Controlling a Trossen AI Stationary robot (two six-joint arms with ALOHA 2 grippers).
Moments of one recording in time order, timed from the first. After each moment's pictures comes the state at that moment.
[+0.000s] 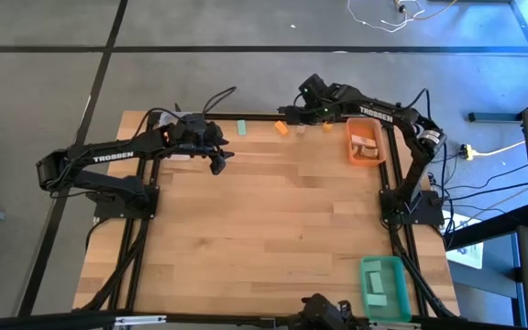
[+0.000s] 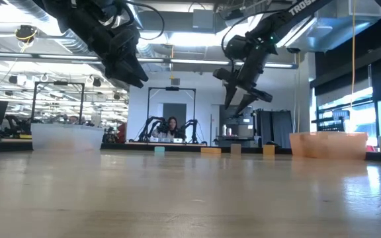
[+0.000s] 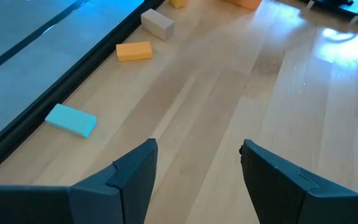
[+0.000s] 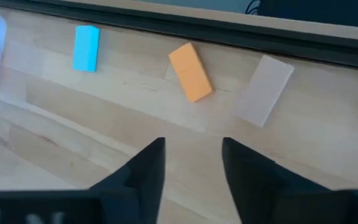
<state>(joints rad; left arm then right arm) 0.46 1.12 0.75 -0.20 0.03 -0.09 -0.69 1.81 1.45 -0.69 -0.10 0.71</state>
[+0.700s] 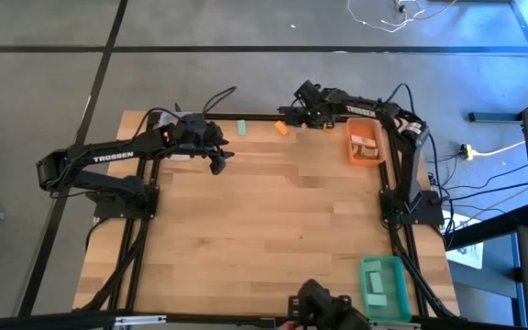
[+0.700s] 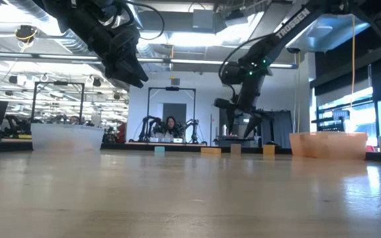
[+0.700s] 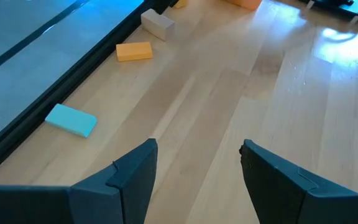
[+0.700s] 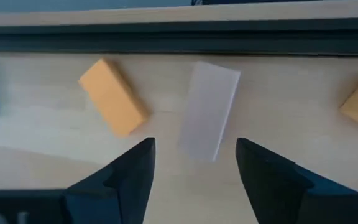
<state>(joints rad) 0.46 1.12 0.75 -0.20 0.03 -0.09 -0.73 1.97 1.45 -0.67 0.00 0.83</state>
